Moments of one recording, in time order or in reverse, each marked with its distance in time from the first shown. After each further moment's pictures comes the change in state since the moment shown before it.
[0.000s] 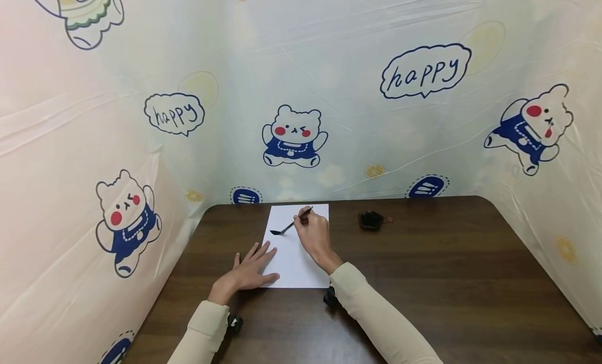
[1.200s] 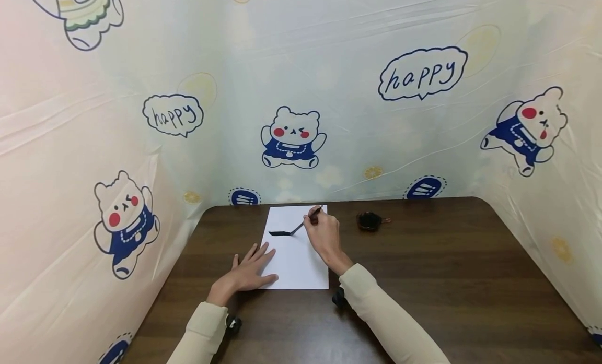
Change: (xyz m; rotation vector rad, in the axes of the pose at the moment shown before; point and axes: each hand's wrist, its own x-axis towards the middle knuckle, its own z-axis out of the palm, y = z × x) left_hand -0.001 -0.001 0.001 -0.030 0.003 0.004; right_hand 0.001 0.006 -0.026 -0.039 0.034 0.007
